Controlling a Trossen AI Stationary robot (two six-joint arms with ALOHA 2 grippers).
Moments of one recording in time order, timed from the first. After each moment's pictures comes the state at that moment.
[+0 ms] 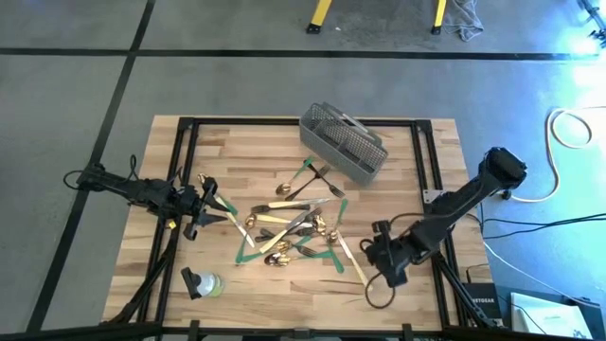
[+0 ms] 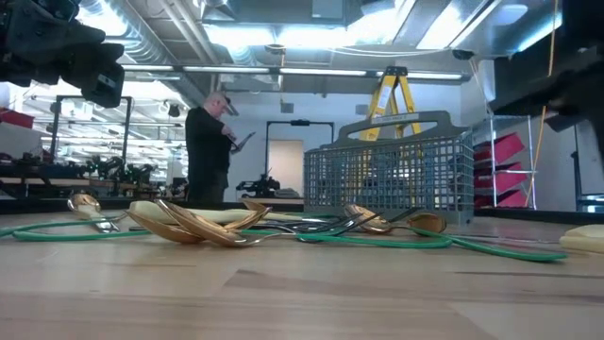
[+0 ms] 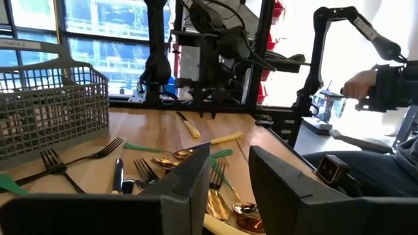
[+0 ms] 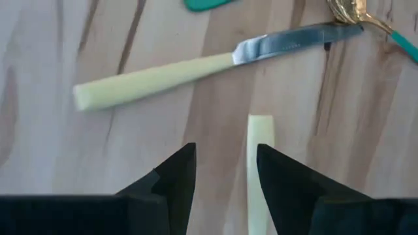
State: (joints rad) left arm -0.30 0.01 0.01 0.03 -0.12 -0.10; right arm 0.69 1.43 0.80 -0.66 0.16 0.46
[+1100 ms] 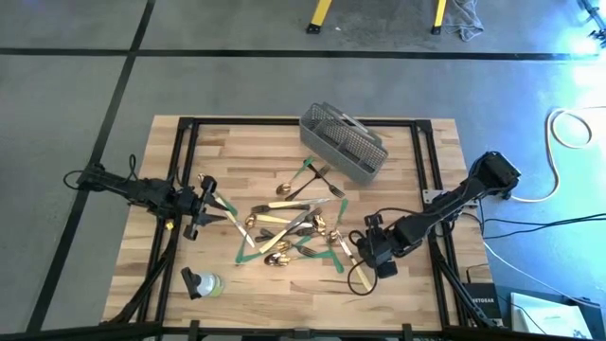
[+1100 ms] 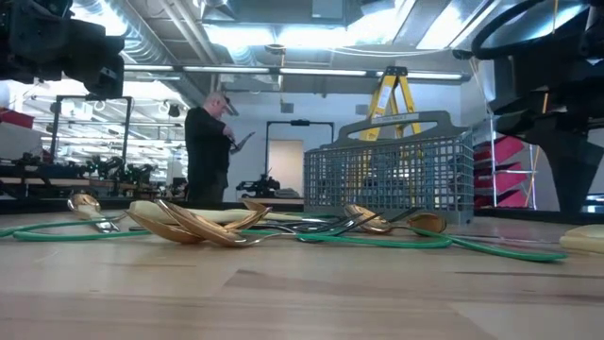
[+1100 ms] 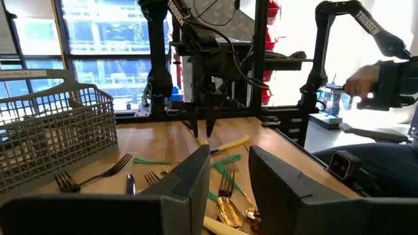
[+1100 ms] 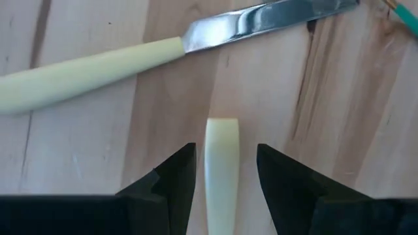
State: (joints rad) left arm -0.30 0.01 0.01 0.06 -0.12 0.02; right arm 0.56 1.51 0.78 -0.64 0.12 0.36
